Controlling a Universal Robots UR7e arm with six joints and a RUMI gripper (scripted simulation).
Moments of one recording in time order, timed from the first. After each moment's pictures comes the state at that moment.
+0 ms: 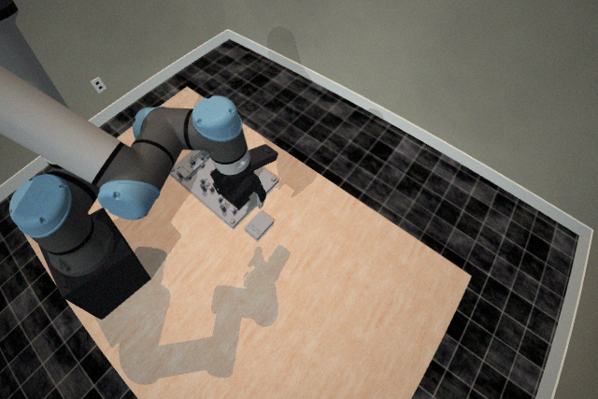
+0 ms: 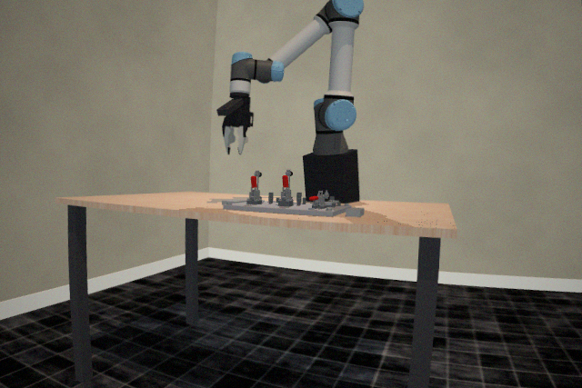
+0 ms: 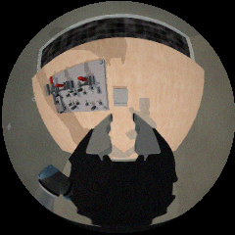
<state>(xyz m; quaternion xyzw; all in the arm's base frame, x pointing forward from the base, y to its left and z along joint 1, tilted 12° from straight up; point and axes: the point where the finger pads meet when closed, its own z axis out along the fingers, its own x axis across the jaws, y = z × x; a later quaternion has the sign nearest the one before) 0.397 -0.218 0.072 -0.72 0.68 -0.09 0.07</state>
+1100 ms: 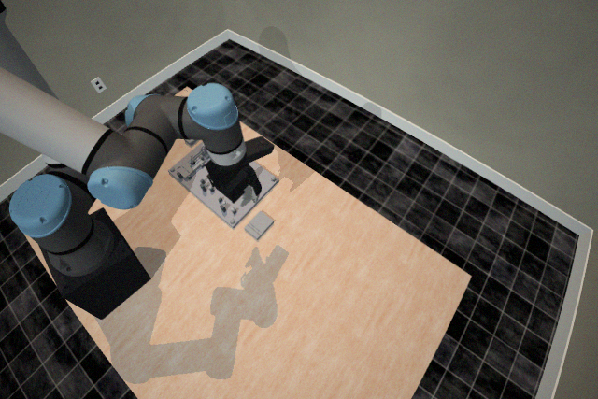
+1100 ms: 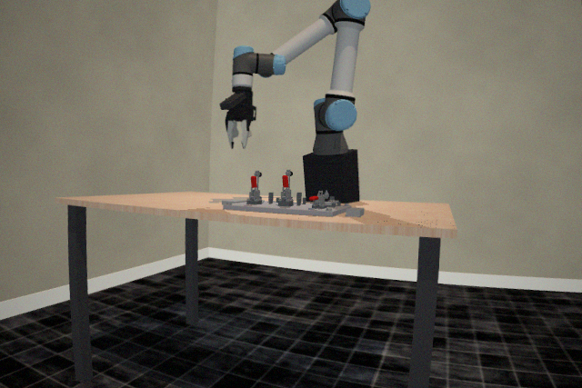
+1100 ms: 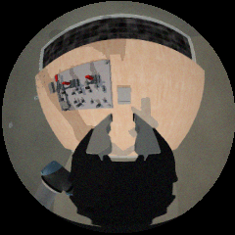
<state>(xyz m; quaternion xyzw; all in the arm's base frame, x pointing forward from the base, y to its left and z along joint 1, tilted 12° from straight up) 0.391 -0.204 0.092 -0.73 0.68 -0.08 0.07</state>
